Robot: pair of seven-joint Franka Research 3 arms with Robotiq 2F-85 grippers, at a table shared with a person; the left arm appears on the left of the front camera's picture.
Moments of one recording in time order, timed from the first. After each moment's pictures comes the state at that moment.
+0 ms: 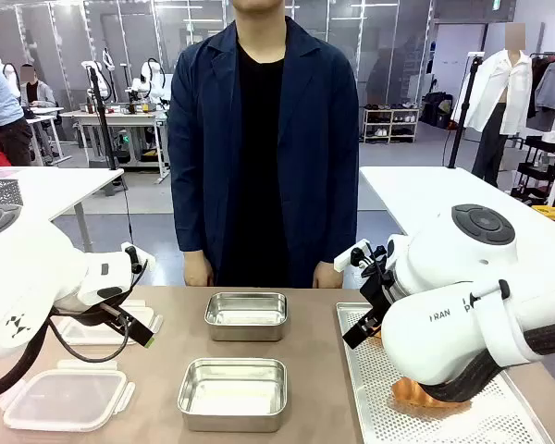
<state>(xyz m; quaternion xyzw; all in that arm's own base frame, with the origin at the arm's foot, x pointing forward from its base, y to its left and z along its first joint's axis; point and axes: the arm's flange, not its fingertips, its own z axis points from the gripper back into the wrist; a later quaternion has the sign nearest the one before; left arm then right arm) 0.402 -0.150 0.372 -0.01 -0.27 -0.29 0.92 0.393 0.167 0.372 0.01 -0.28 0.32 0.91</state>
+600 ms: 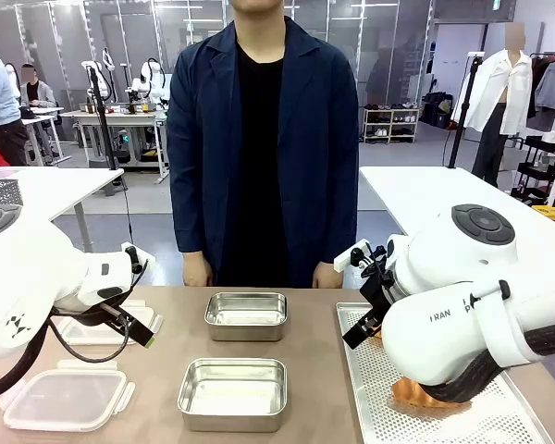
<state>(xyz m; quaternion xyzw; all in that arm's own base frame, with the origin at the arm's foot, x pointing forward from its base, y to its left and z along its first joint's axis) 0.402 -0.150 0.372 -0.01 -0.27 -0.29 0.92 0.393 0.167 0.372 0.01 -0.28 0.32 0.90</state>
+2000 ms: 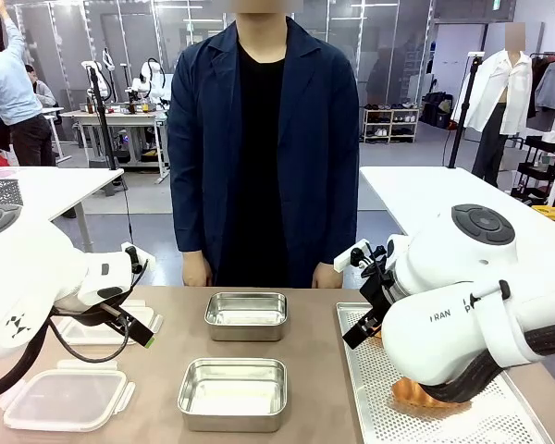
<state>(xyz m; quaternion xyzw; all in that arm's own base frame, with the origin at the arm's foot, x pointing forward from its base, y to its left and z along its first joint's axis) 0.402 -0.150 0.372 -0.01 -0.27 -0.29 0.92 0.393 0.167 0.372 0.01 -0.28 0.32 0.90</state>
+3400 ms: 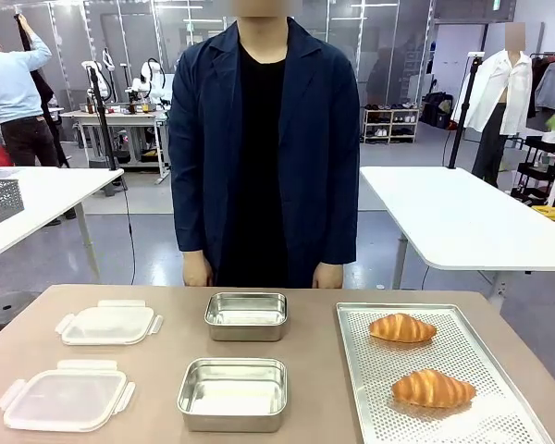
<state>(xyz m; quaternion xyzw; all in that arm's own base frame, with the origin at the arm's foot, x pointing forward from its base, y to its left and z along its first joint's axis) 0.244 0.008 0.780 -0.09 -0.36 -0.21 0.90 0.261 -0.007 0.762 -0.02 -0.33 0.26 0.91</state>
